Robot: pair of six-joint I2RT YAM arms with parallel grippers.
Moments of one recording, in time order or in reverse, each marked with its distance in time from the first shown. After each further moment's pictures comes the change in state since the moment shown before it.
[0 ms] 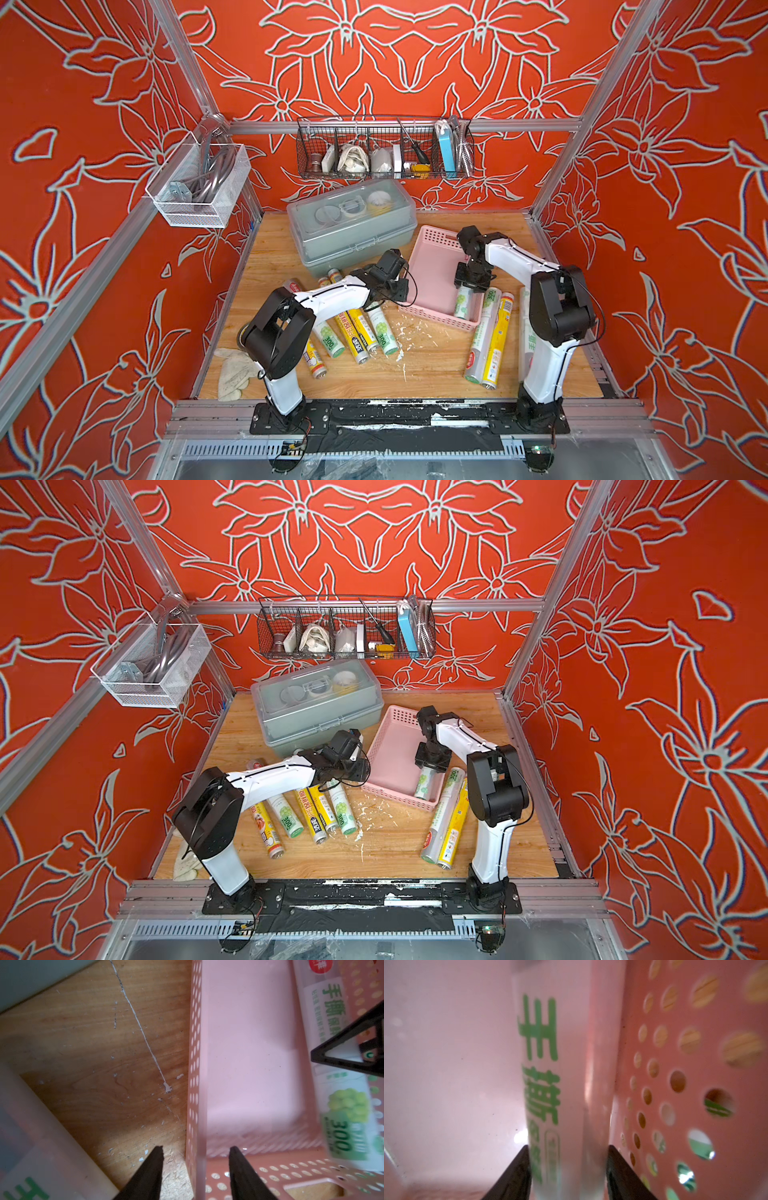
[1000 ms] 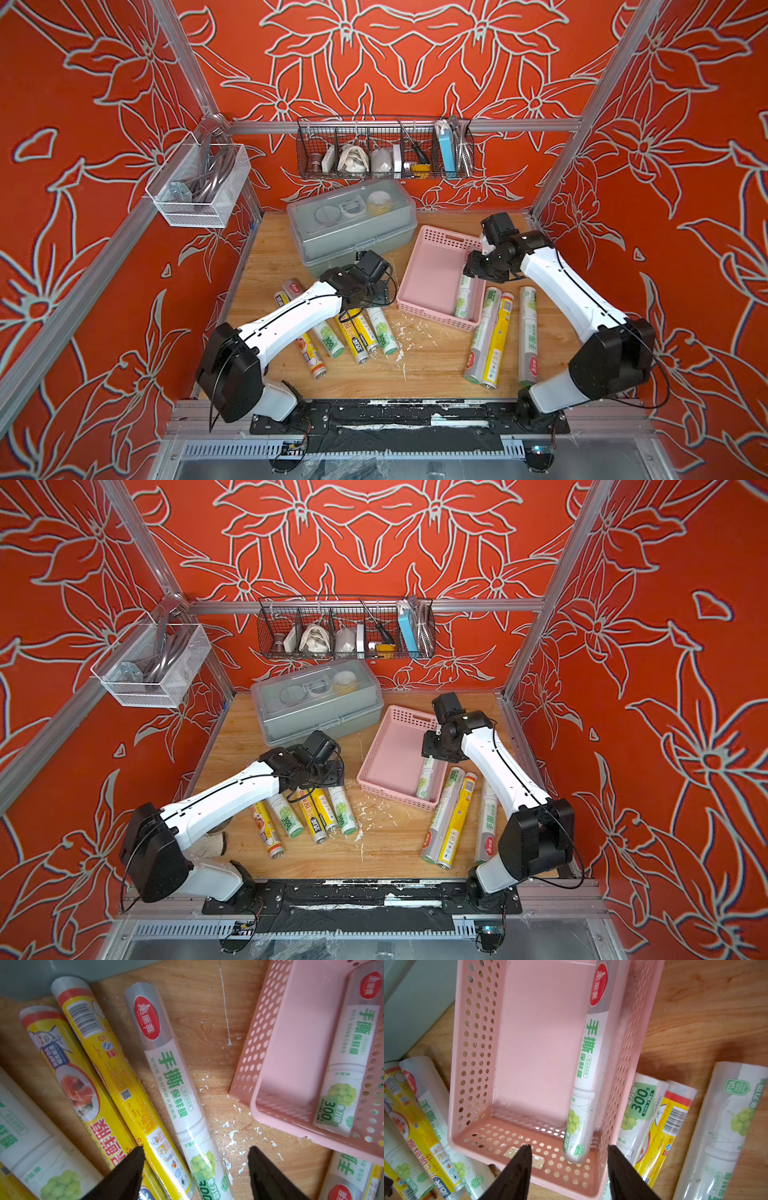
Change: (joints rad) left arm 0.000 -0.287 0.000 -0.473 -0.156 -0.283; right arm 0.010 -0.388 -0.070 -0.044 -0.100 -0.154
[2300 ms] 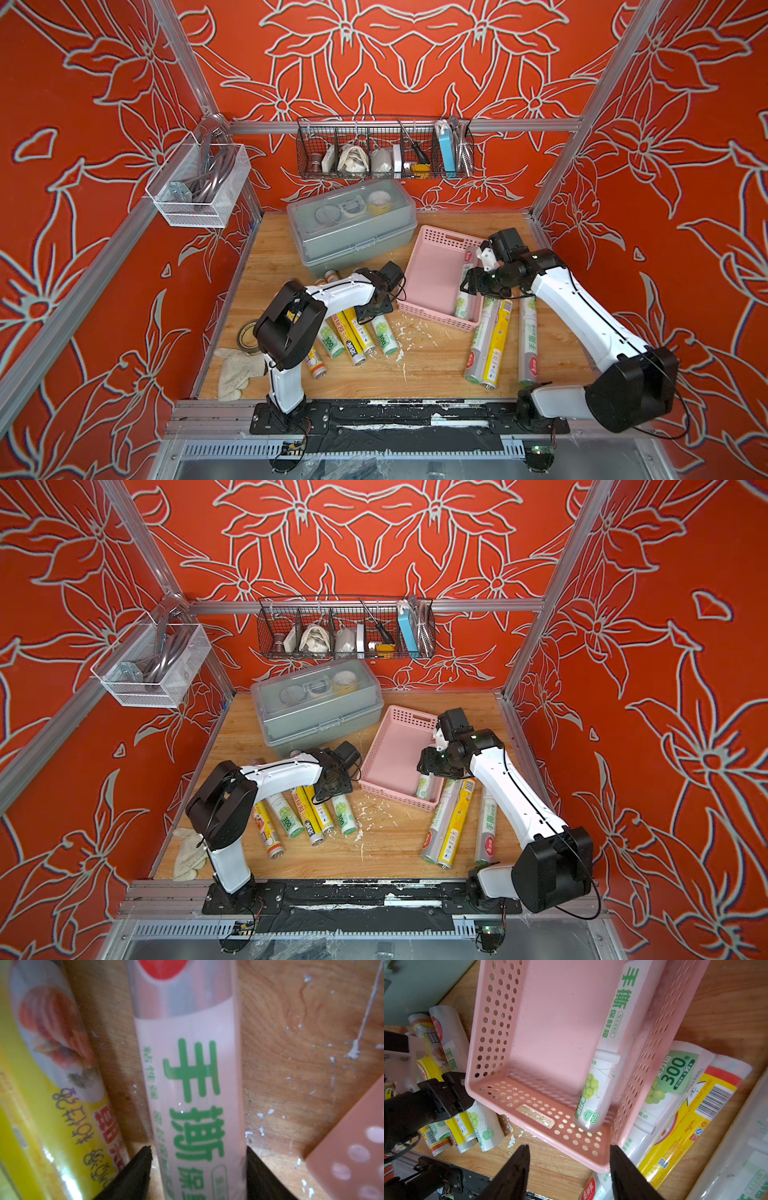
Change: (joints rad) left arm 0.007 0.381 0.040 0.060 -0.045 -0.222; right arm 0.003 -0.156 -0.157 0.021 -0.148 -0.074
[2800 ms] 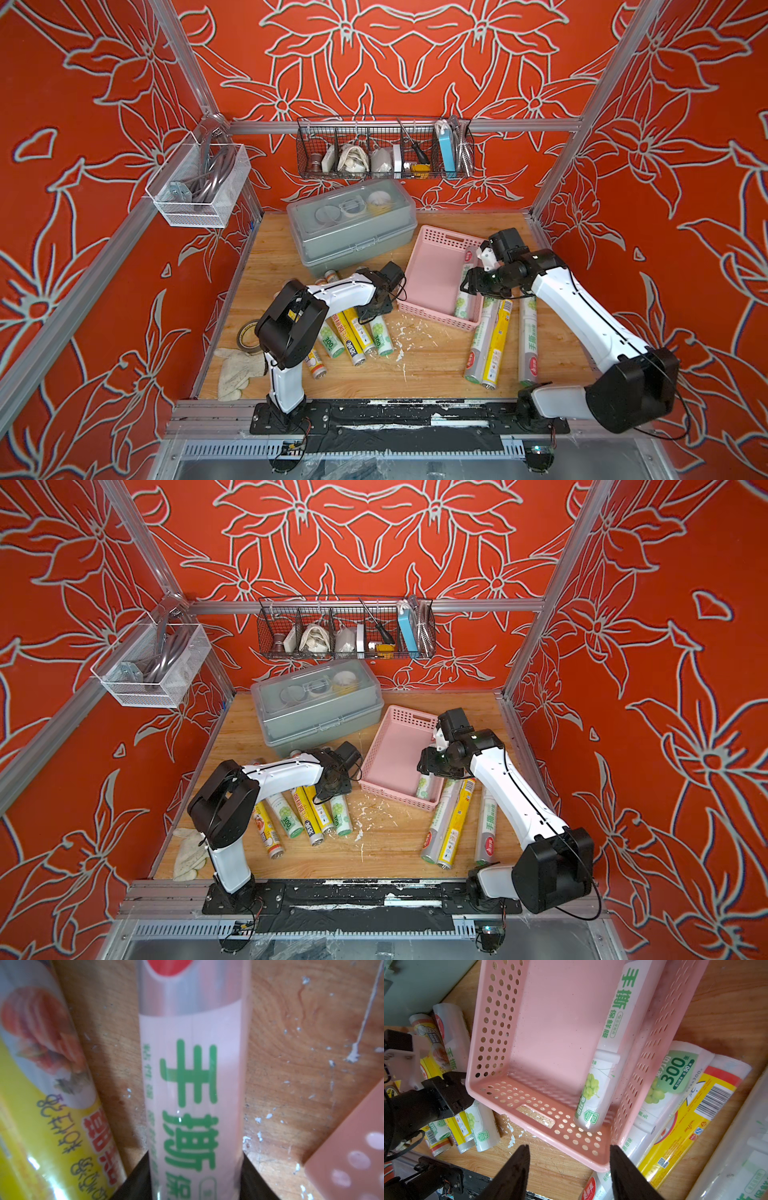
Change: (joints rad) left arm 0.000 0.005 0.000 0.014 0.000 0.000; right arm 0.000 -0.003 0.000 -0.001 0.001 0.000
